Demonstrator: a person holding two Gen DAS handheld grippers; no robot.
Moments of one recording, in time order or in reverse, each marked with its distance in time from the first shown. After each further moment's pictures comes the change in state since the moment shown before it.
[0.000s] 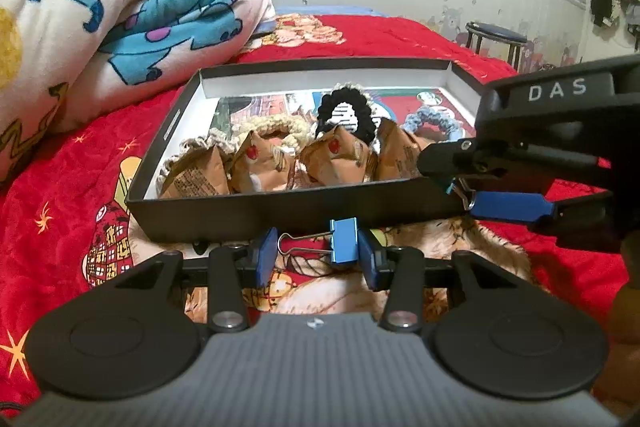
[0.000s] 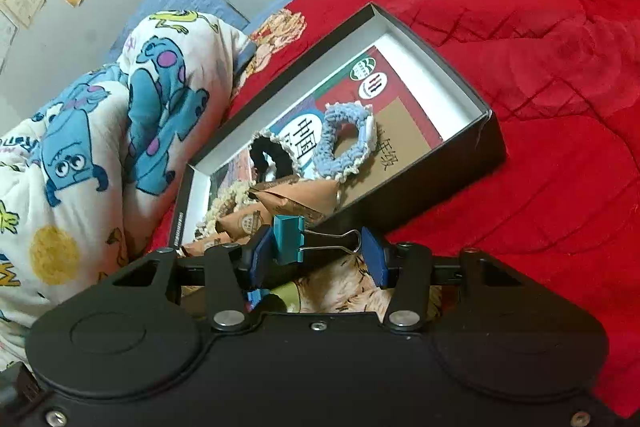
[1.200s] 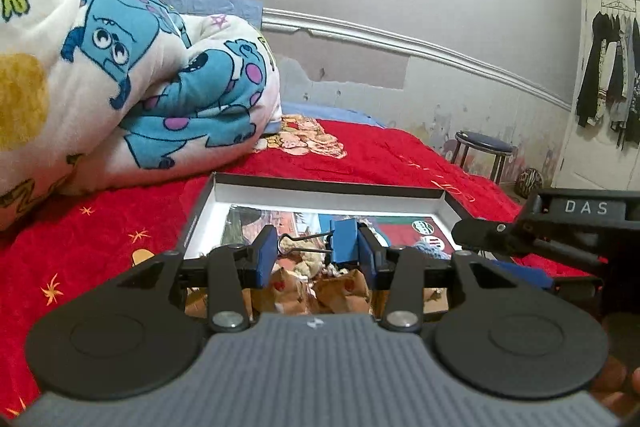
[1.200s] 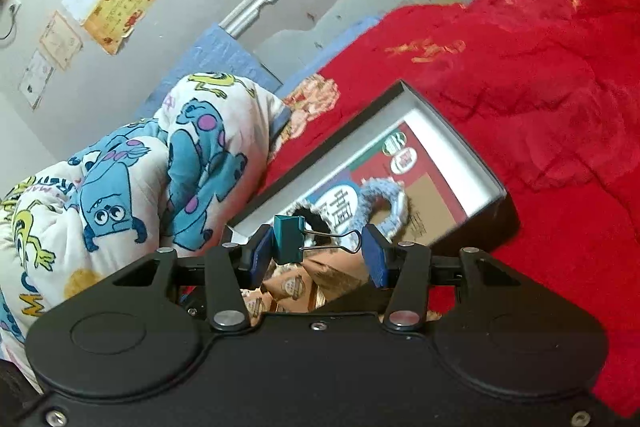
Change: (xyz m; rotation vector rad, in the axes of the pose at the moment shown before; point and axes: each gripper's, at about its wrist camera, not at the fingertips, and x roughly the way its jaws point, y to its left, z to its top) left arm -0.031 0.037 0.030 -0.126 -0.289 -0.073; right arm -0.028 0.013 0.010 -0.044 -0.201 0.088
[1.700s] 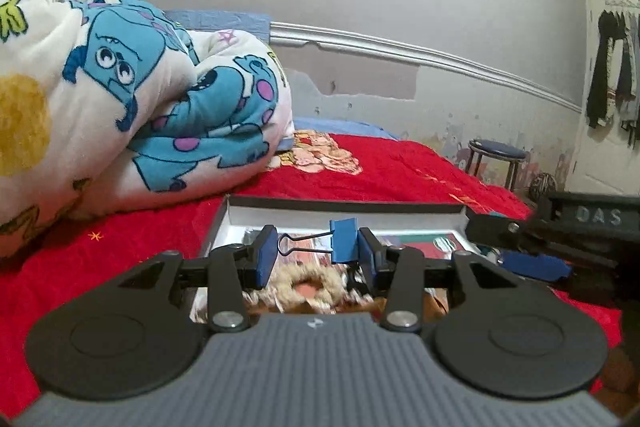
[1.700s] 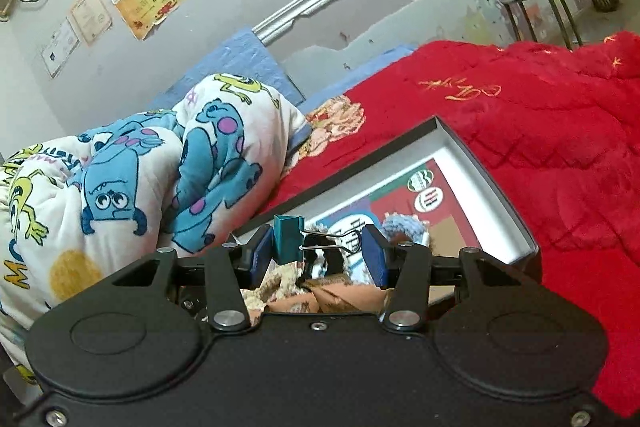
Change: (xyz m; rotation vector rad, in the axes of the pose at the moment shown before) left arm 0.016 0.008 0.011 0.021 -0.039 0.039; right arm 0.012 0.017 0.006 -0.138 -0.056 0.022
